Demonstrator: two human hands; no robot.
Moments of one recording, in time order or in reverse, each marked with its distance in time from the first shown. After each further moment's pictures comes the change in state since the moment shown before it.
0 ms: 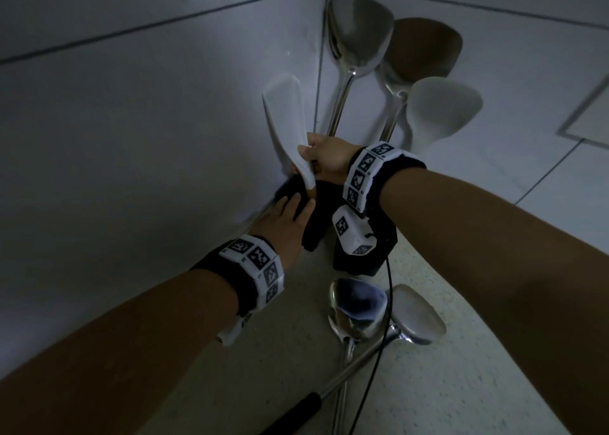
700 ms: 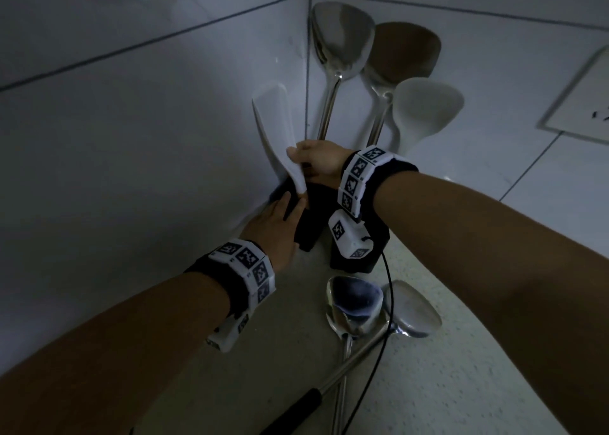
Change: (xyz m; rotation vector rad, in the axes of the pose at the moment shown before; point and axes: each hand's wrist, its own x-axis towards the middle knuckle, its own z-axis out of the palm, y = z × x) left_hand -0.008 0.000 -0.002 -0.041 0.064 -0.003; right_hand -0.020 -0.008 0.002 -0.028 0.113 0.119
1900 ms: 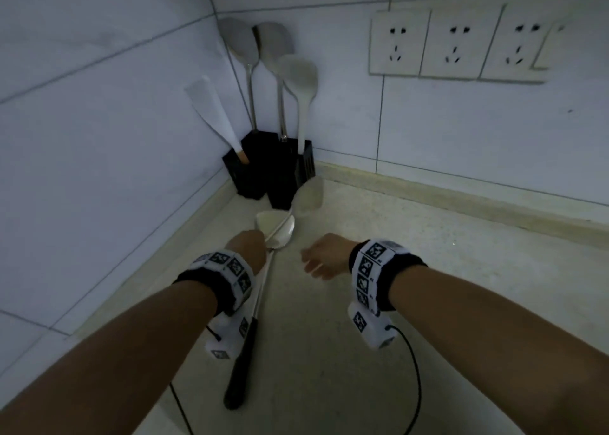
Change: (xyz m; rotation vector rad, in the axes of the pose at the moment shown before) left_hand -0.144 0.182 0.020 -0.109 -0.118 -0.421; right_hand -0.270 0.186 -0.063 -0.198 -0.208 0.313
